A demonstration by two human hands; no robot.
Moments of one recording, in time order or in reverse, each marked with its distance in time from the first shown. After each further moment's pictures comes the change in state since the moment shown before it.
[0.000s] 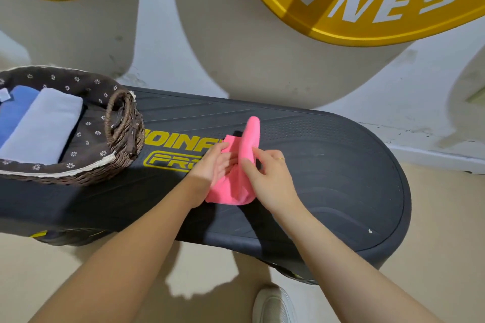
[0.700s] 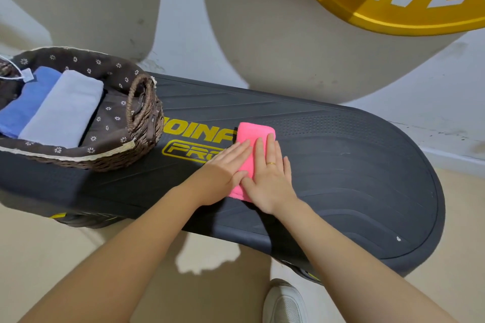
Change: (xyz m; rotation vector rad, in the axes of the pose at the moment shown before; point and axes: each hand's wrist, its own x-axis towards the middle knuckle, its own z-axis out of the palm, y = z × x) left_hand -0.006 -0.016 -0.052 1.475 -0.195 0.432; right_hand 0.017 0.024 0.046 -0.588 -0.248 -0.061
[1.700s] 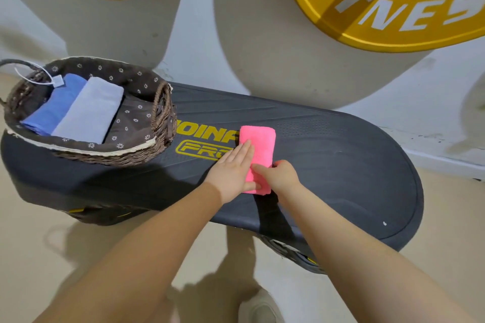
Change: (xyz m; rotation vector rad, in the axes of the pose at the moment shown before) left_hand -0.015 0.030 -0.011 0.200 -0.076 -0.113; right_hand -0.014 -0.017 -0.017 0.759 0.068 0.483
